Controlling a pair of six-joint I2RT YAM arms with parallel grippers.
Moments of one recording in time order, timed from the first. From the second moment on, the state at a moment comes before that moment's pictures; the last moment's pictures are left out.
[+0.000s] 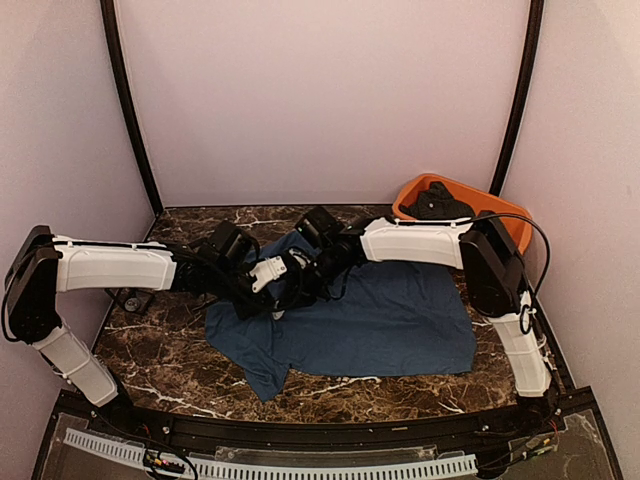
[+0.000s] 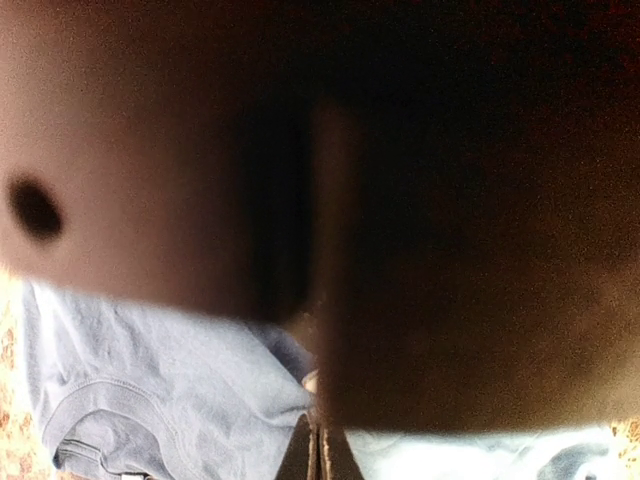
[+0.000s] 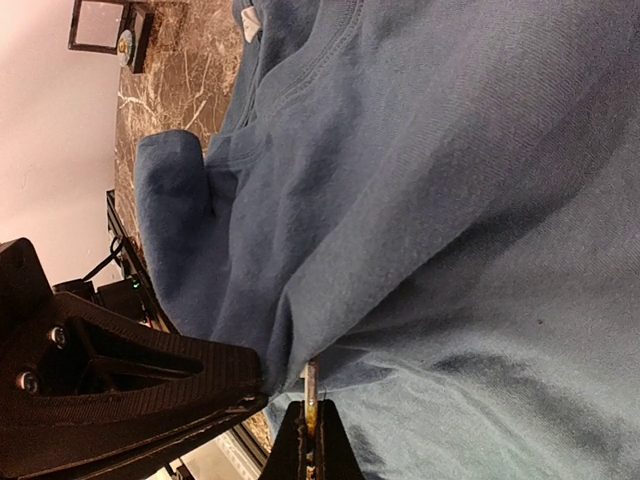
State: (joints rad) left arm -0.73 1.57 0.97 -0.34 0.06 0.38; right arm 0.90 2.28 1.87 -0.60 -0.61 0.69
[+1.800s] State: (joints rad) left arm -0.73 1.60 1.09 -0.49 0.13 0.41; right arm 0.90 2.23 1.81 -0.62 -0.66 0.56
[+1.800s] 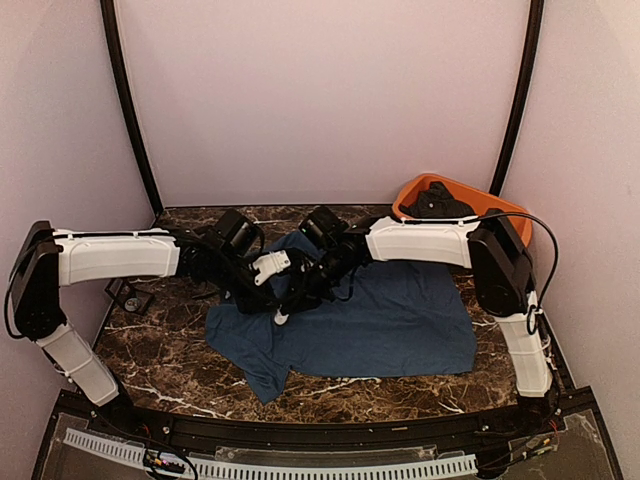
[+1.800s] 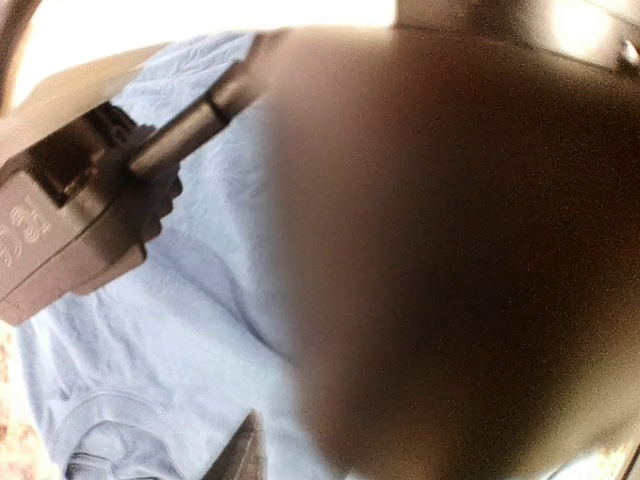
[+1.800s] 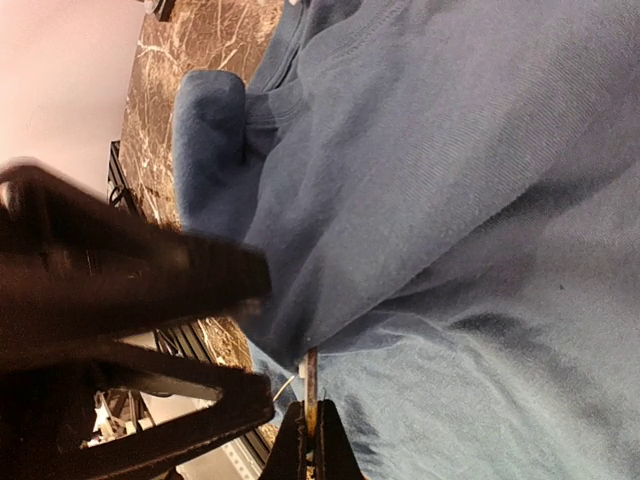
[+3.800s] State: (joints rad) left arm -0.57 1.60 1.12 -0.60 0.65 0.59; right arm 0.90 2.22 1.89 -0.76 -0.79 0.16
